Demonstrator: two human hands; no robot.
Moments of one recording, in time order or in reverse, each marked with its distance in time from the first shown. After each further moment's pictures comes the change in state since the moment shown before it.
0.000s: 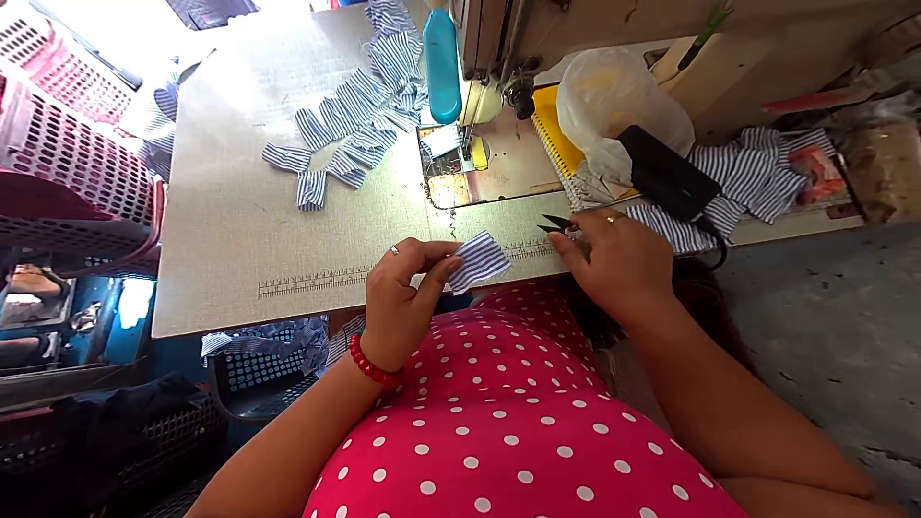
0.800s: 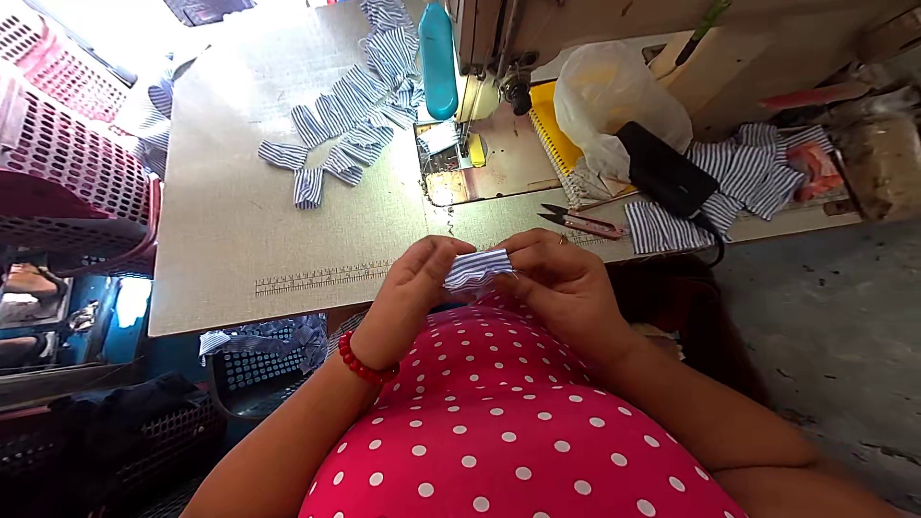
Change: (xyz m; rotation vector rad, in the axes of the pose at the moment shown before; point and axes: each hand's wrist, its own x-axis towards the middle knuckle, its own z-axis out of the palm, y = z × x) left_hand 0.003 0.013 -0.005 -0.616 -0.274 -0.570; right_hand -0.011 -0.067 0.002 1.331 0.001 -0.198
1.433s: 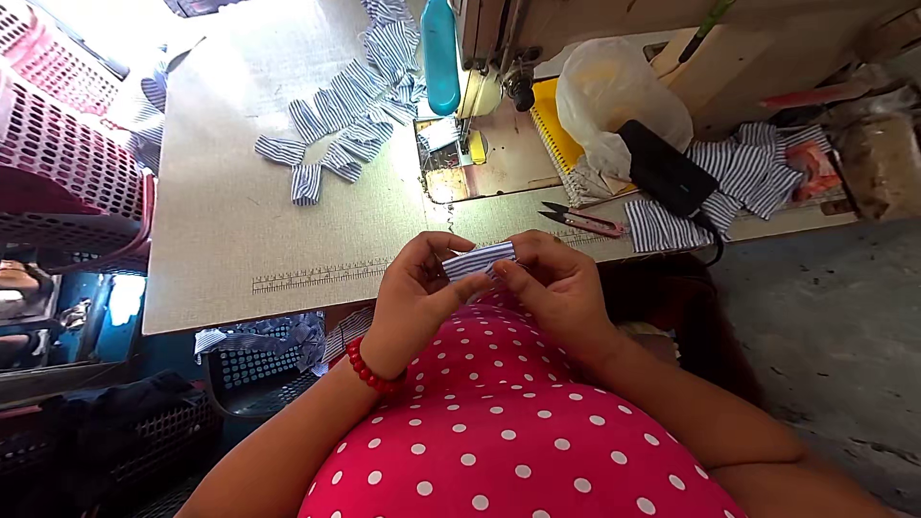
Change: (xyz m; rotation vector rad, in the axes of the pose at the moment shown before) left_hand -0.005 -0.001 0.012 0.150 0.135 0.180; right_hand -0.003 0.001 0.014 -0.013 0.125 0.071
